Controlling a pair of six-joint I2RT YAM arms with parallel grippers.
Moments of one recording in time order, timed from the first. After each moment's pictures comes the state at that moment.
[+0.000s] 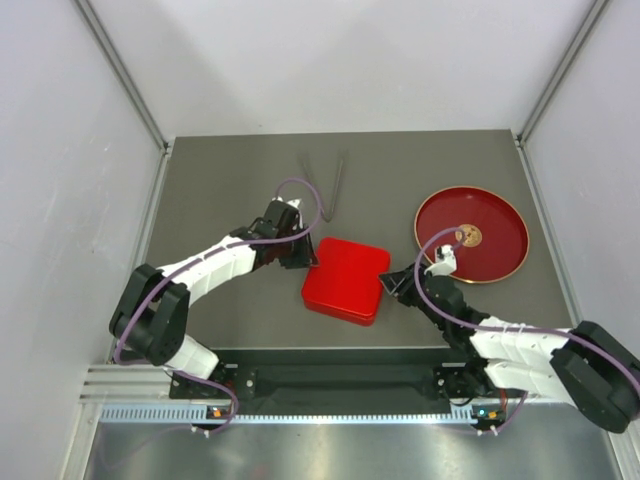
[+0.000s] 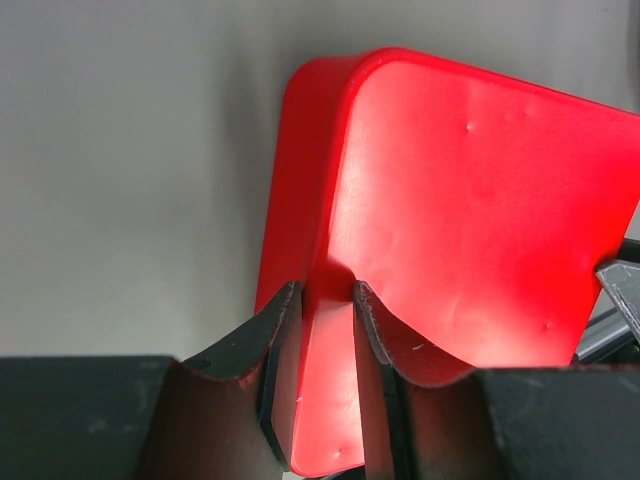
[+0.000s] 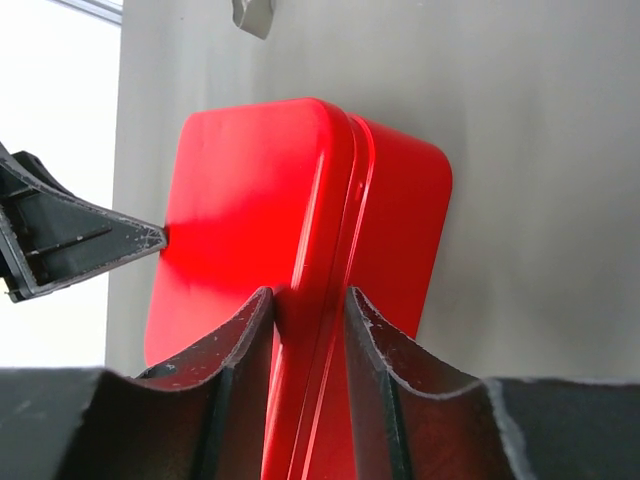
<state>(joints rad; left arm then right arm) -0.56 1.51 0.92 -0.30 0.19 -0.63 0.75 1.03 0.11 0.57 0.24 1.05</state>
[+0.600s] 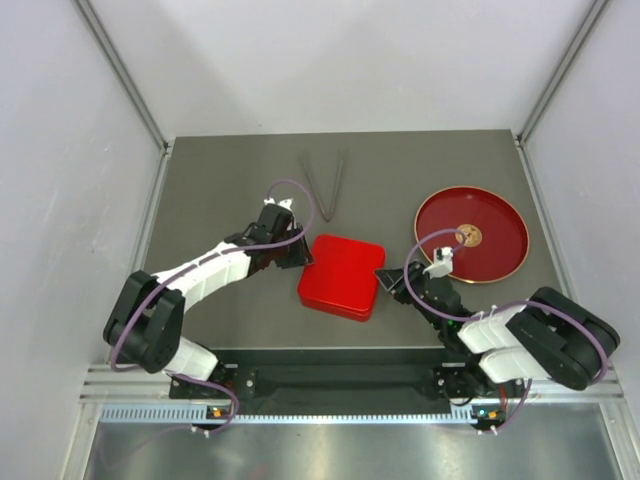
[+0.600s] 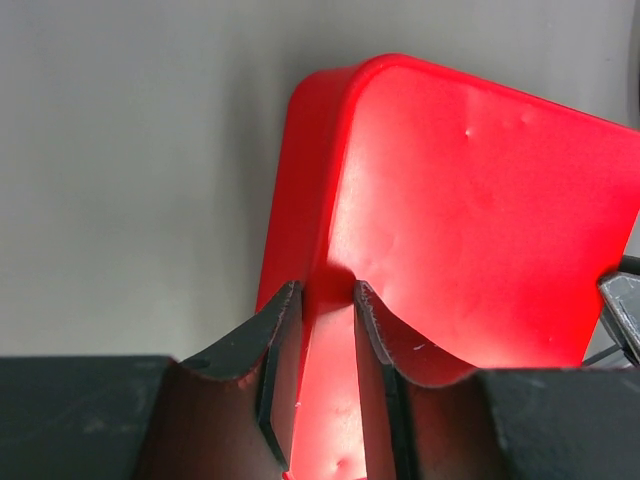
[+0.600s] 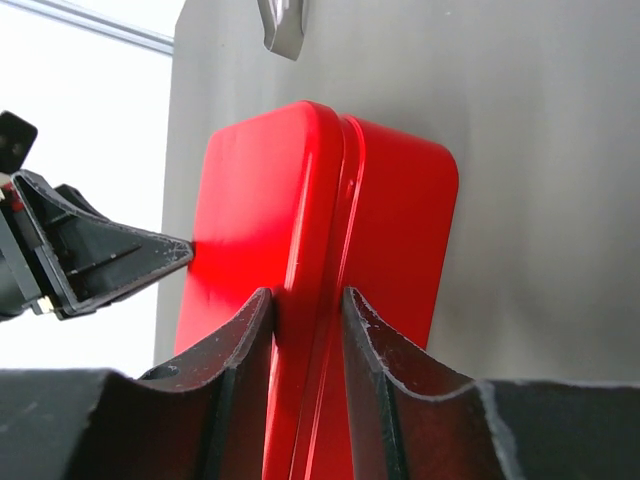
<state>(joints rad) -0.54 1.47 0.85 -0.23 0.13 -0.65 0.73 1.32 0.07 0.99 0.21 1.13</state>
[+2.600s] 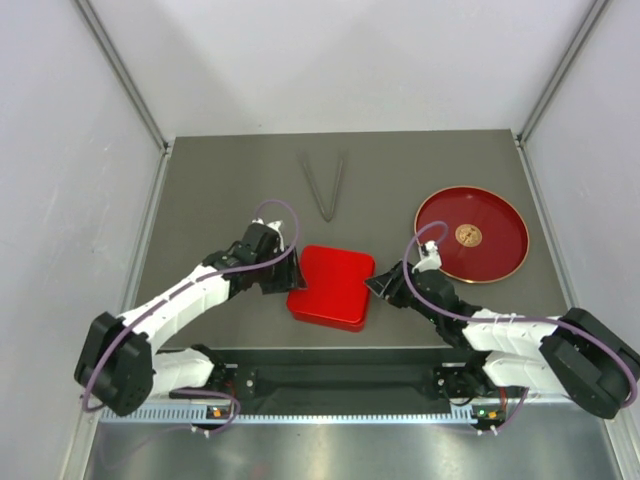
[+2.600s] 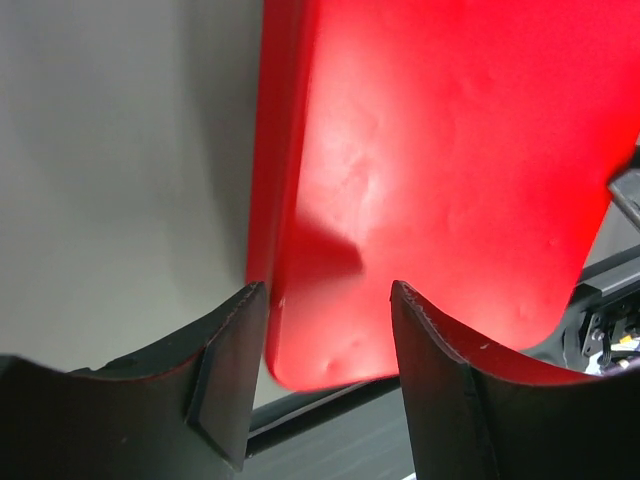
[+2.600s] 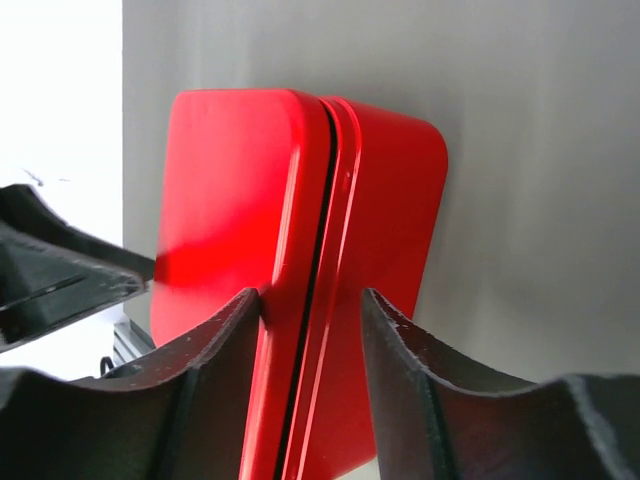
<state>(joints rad) -0.56 1.17 0.73 -0.48 0.16 -0.65 0.76 1.14 0.17 0.57 0.09 1.06</state>
